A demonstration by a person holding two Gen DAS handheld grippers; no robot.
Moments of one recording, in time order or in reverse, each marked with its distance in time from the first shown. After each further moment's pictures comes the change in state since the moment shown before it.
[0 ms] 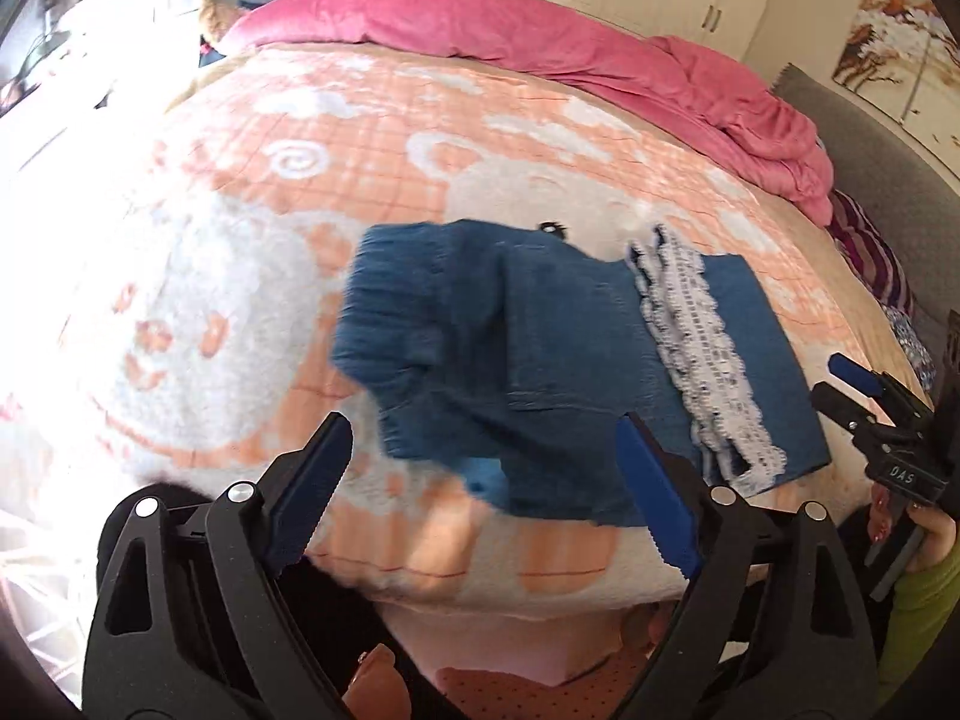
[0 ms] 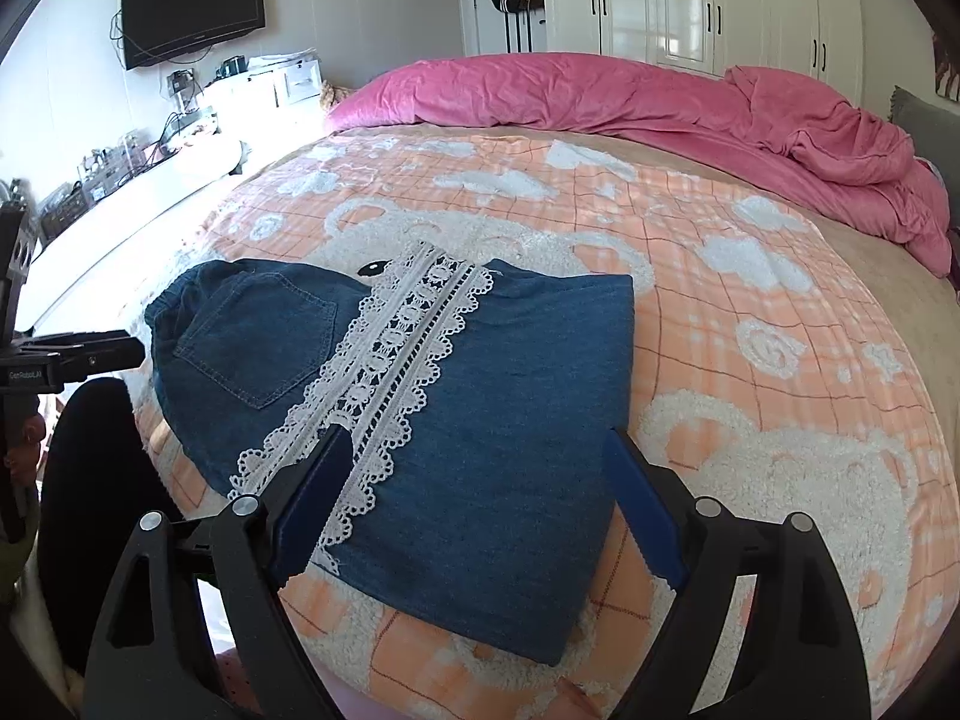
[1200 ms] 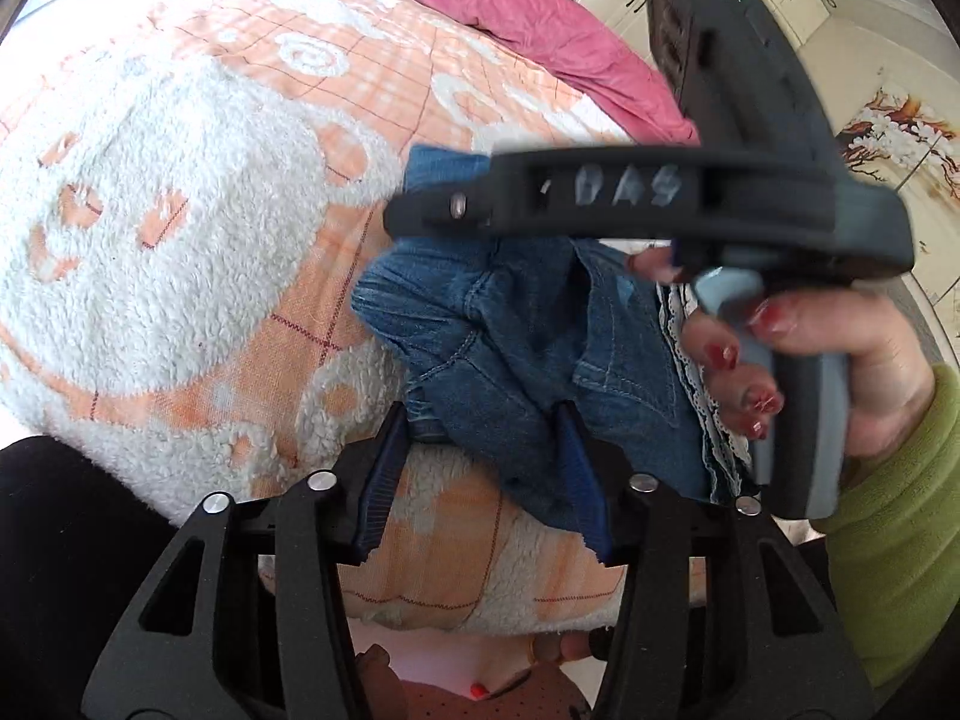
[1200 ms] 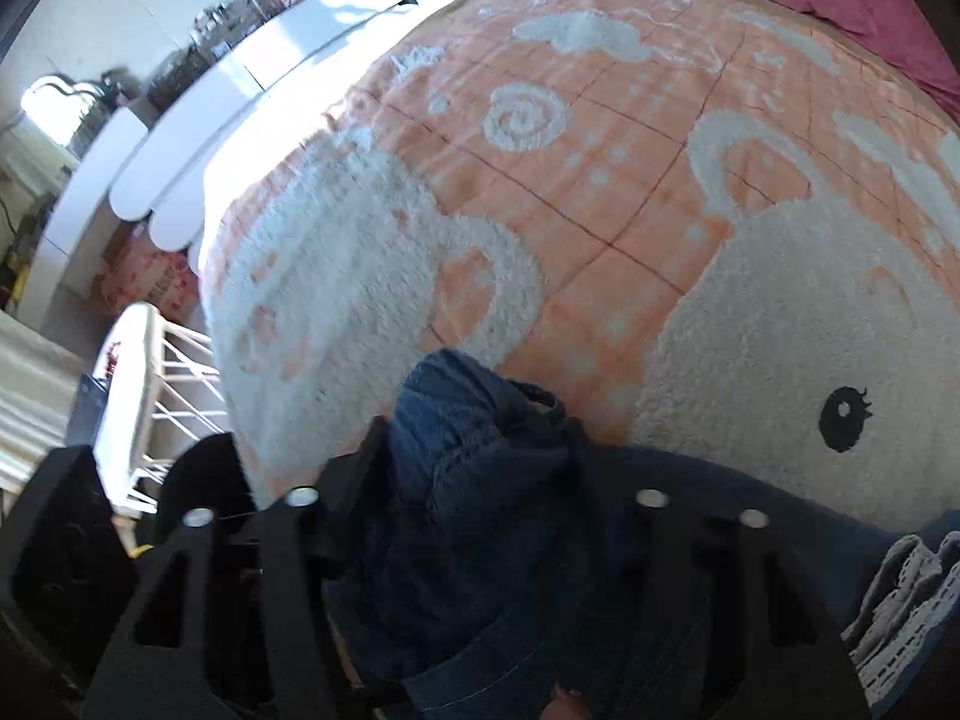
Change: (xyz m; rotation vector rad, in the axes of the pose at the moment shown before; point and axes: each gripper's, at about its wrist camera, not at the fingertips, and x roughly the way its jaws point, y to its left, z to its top) left arm 0.047 0.042 -0.019 -0.198 0.015 -0.241; right arm 0.198 0.202 0.117 -0.215 0.434 0.423
